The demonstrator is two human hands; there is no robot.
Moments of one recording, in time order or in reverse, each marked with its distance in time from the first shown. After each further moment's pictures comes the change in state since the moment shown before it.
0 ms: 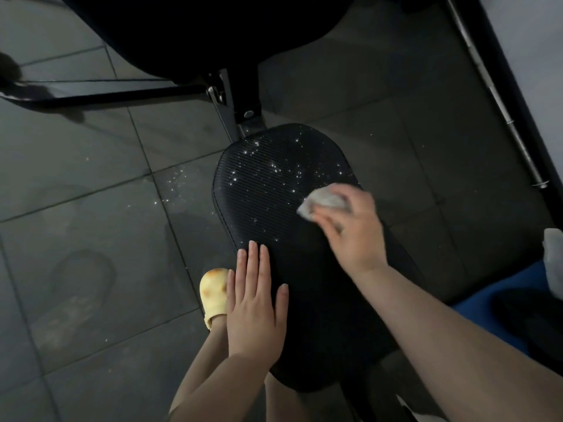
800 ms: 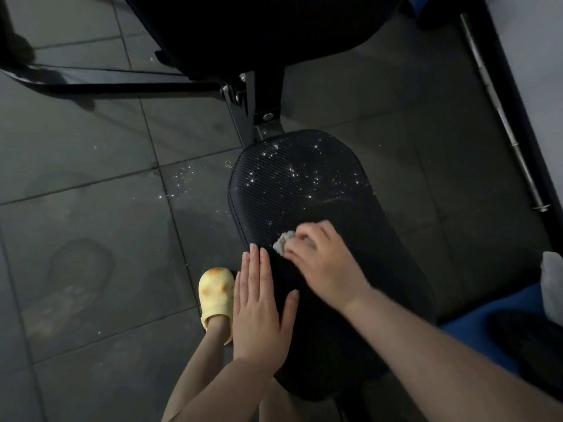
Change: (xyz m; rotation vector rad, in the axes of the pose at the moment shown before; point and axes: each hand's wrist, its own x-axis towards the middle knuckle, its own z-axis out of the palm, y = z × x) left_hand -0.002 -0.010 0.003 -0.128 0.019 -0.030; right_hand -0.018 -0.042 0.027 -0.133 -0.201 -0.387
